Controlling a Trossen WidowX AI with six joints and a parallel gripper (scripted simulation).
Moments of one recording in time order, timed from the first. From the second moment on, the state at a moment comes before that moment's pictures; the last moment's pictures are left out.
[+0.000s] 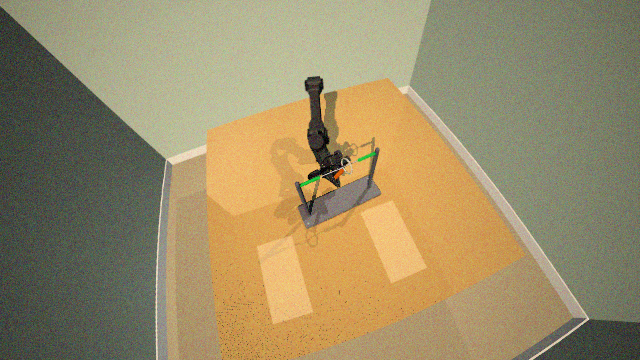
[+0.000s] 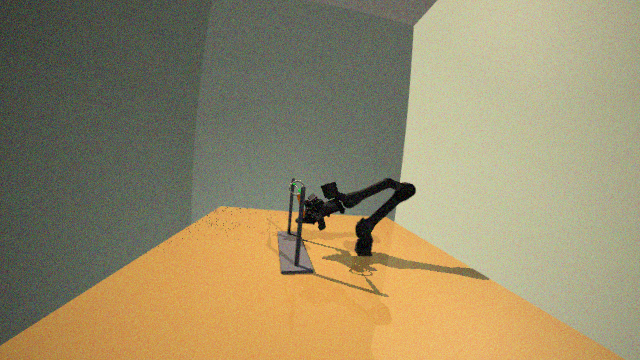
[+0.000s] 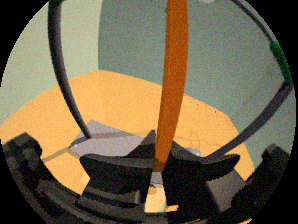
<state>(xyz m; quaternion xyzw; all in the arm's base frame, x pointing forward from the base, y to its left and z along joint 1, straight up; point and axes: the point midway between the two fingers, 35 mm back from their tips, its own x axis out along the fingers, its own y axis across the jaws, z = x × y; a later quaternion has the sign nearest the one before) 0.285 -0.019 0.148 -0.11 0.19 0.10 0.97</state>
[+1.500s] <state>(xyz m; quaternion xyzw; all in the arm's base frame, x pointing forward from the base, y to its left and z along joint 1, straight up) 0.273 0.054 0.143 -0.01 0.18 0.06 0.98</state>
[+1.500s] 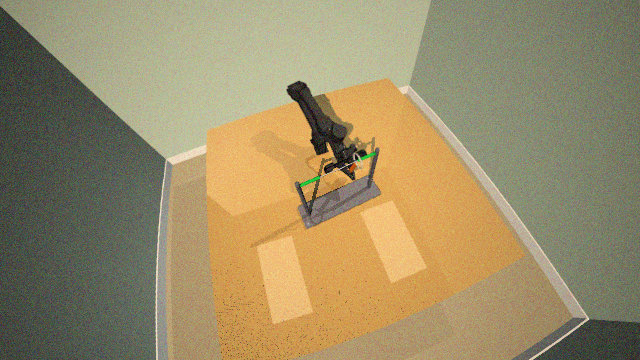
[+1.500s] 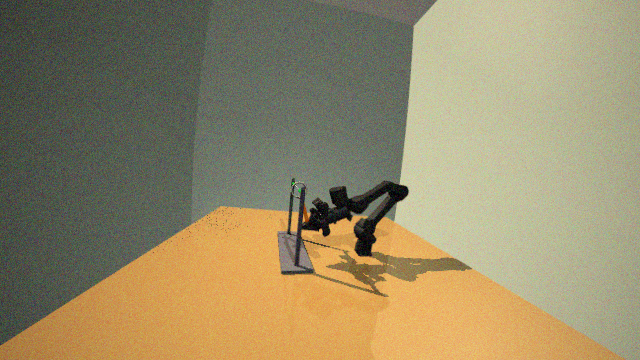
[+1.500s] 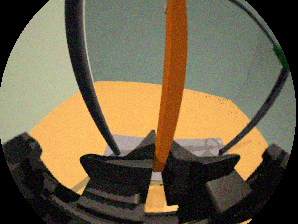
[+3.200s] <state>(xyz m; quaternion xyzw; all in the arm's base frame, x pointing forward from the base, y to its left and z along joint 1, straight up) 0.271 0.075 0.124 -0.01 0.18 0.06 0.98</state>
